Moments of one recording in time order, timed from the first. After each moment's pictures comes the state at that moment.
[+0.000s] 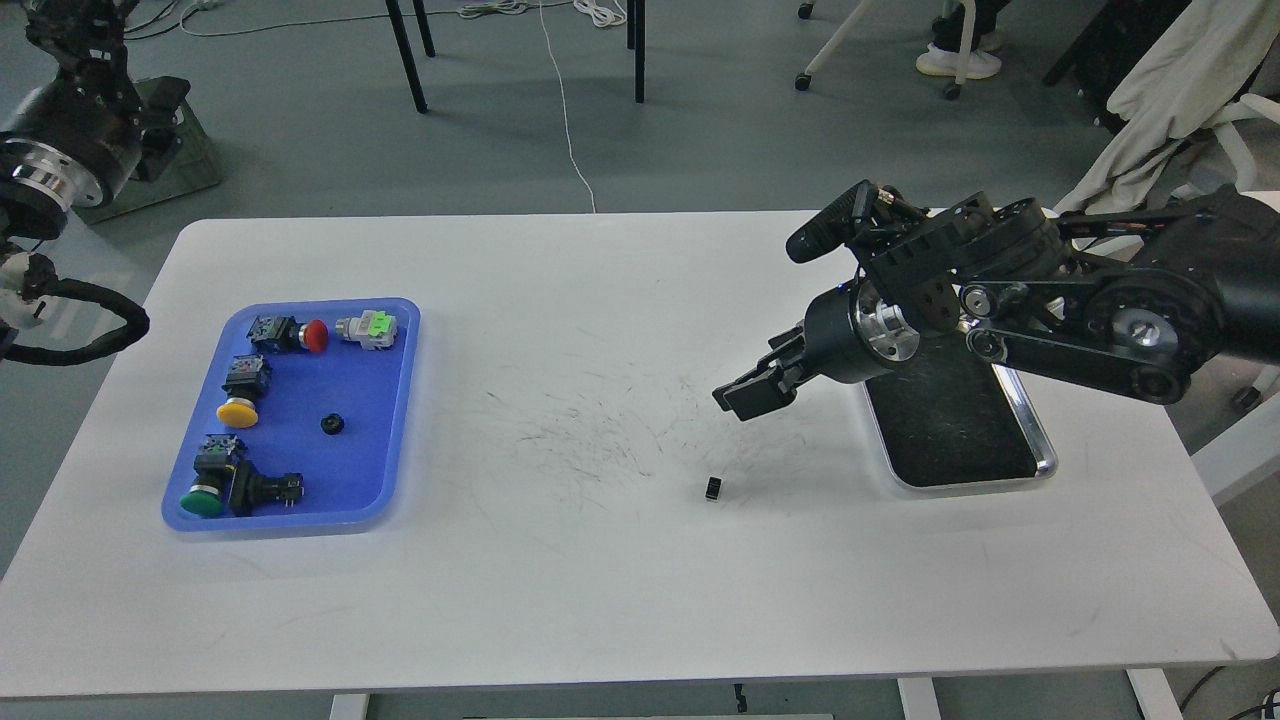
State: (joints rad) left arm -1.04 0.59 -0.24 -0.47 0.08 -0.28 -0.49; right arm 1.47 -0.41 -0.35 1.23 -1.43 0.46 0.26
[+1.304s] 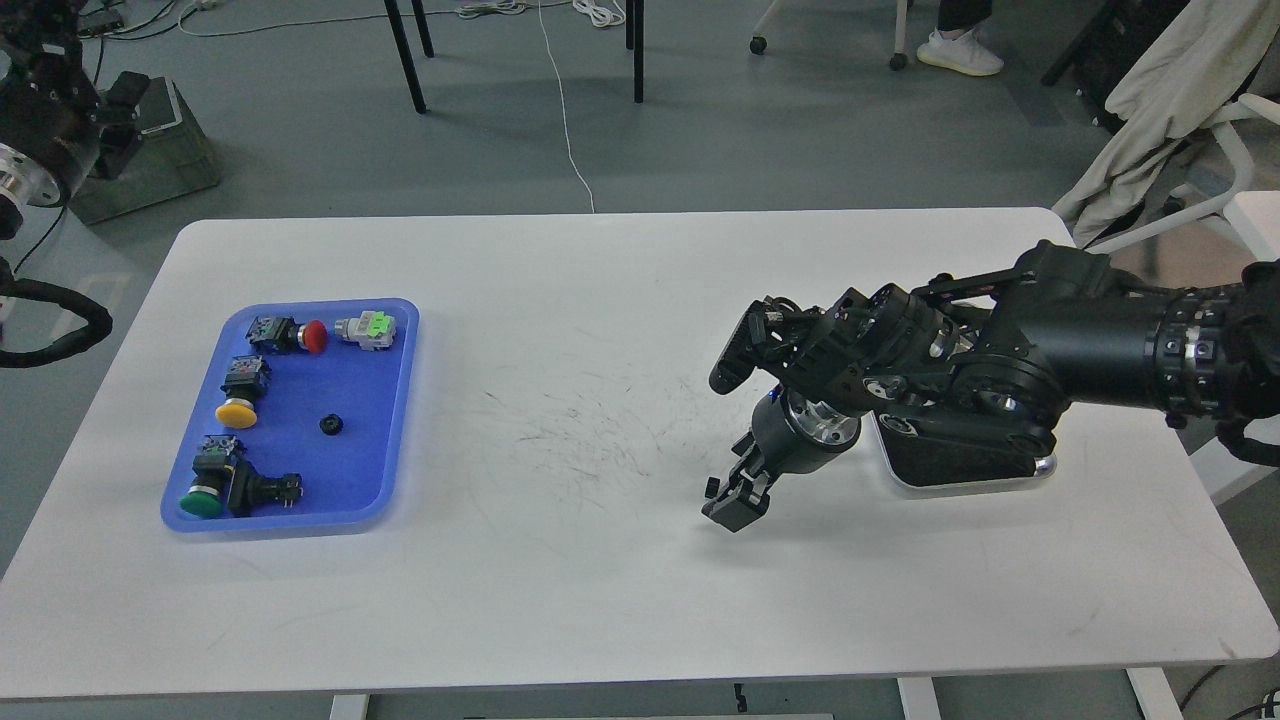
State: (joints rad) left arm -1.04 0.65 -0.25 -0.48 0.08 -0.29 -0.49; right arm 1.40 -0.16 -0.52 1.04 -1.51 0.45 0.37
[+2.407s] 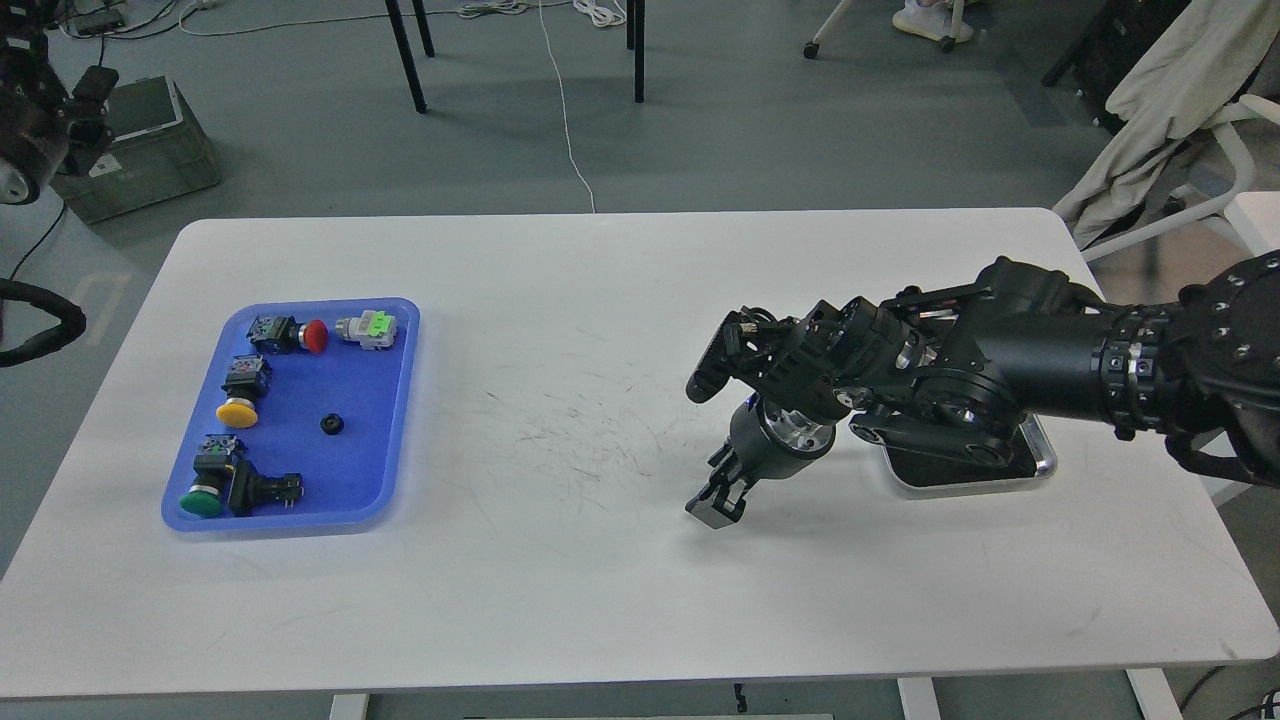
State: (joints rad) left arm -1.03 0.67 -0.25 -0.48 0.08 -0.29 -0.49; right arm 1.38 -0.09 -0.52 0.96 -1.51 0.45 0.37
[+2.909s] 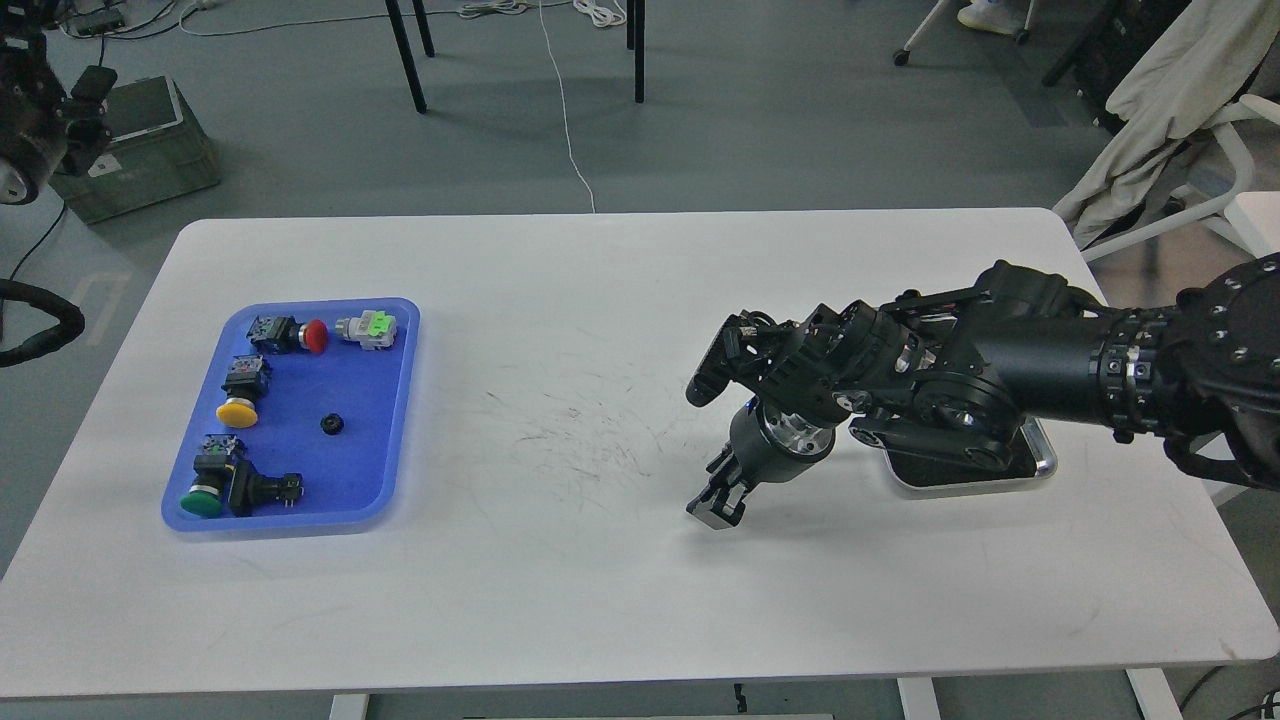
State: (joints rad) left arm -1.03 0.67 -0.25 -0.48 0.08 -0.29 -0.49; right arm 1.38 -0.09 -0.52 0.96 -1.51 0.45 0.37
